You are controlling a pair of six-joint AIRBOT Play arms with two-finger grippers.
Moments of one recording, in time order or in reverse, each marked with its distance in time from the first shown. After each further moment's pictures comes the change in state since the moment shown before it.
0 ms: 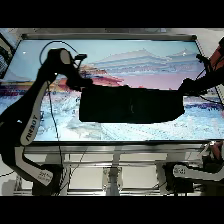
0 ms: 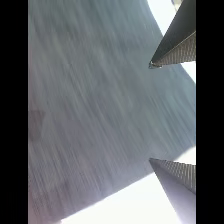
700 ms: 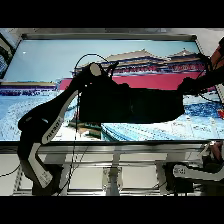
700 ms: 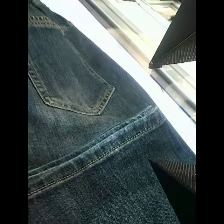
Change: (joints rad) left arm -0.276 -0.169 0.027 -0.525 0.324 -0.028; right arm 0.000 0.000 0.000 0.000 -0.045 0.000
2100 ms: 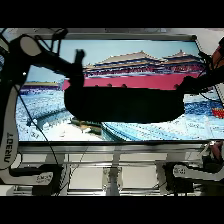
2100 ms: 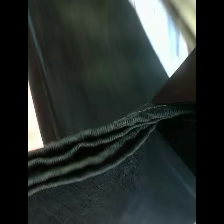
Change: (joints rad) left arm 0.299 0.409 -0.063 0.257 -0.161 0.134; right arm 0.000 0.000 0.011 0.000 0.000 0.018
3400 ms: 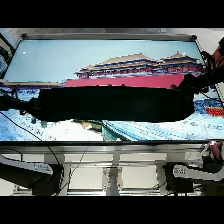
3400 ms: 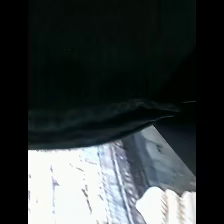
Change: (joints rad) left arm 0.836 -0.183 -0.459 -0.005 0.069 0.327; right arm 0.000 0.000 0.013 0.004 -0.015 0.096
